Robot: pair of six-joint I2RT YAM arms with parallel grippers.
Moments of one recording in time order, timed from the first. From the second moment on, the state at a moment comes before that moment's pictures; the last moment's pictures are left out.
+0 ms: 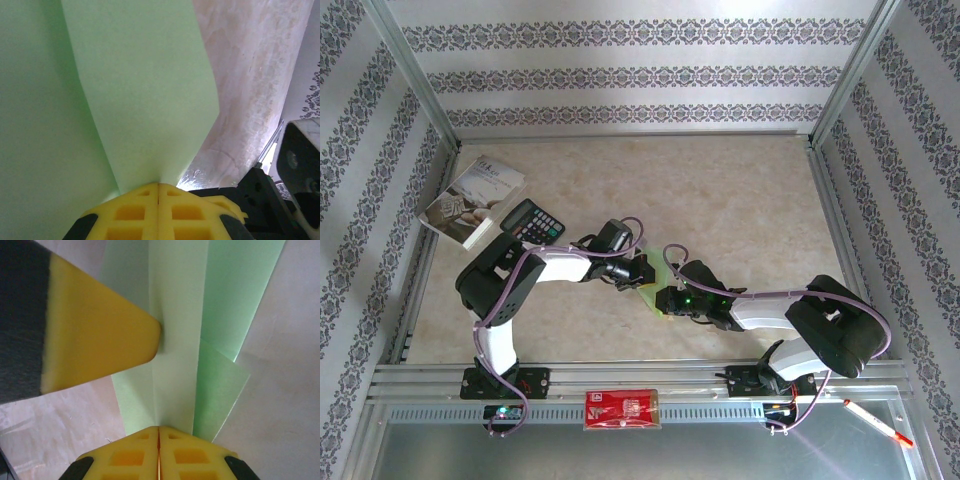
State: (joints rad) left arm -0.66 1.87 0.91 0.06 0.63 -0.90; right arm 0.76 1.44 0.35 0.28 -0.26 0.86
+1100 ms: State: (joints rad) left arm -0.66 1.93 0.96 0.00 0.63 -0.81; right arm 0.74 1.38 0.47 0.10 -0.34 0.81
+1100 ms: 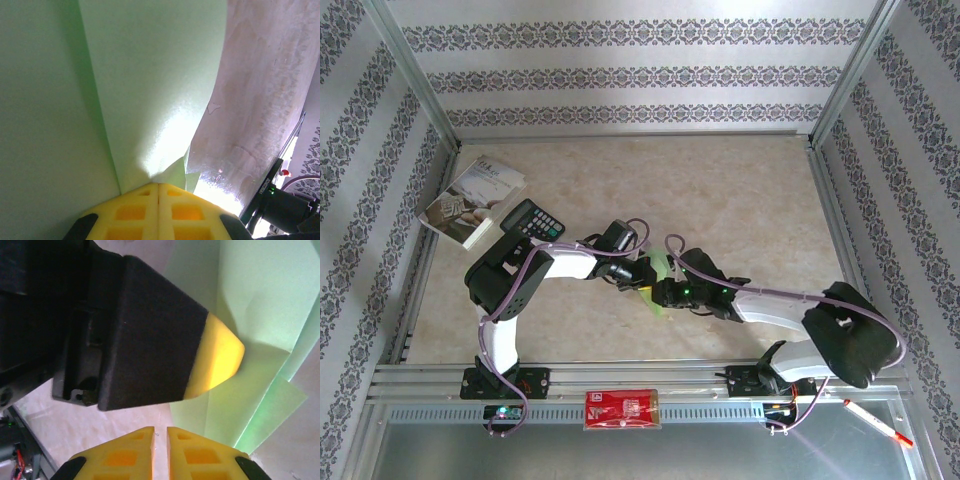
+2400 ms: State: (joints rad) left arm -0.68 1.93 0.97 -0.03 0.64 -0.79; right arm 0.82 1.36 0.34 0.15 -0.33 0.86
